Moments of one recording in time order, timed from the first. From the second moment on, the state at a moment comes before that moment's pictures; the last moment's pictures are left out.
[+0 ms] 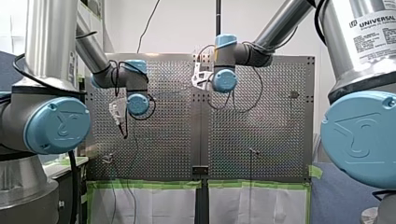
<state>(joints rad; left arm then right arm) -0.35 -1.63 -2.26 -2.27 -2.12 -1.83 2.36 -1.29 1.74 -0.55 1.88 1.68</state>
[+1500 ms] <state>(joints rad) -0.16 -1.34 -2.02 -2.46 -2.12 -1.96 2.40 -1.26 1.50 -0.45 1.70 1.63</state>
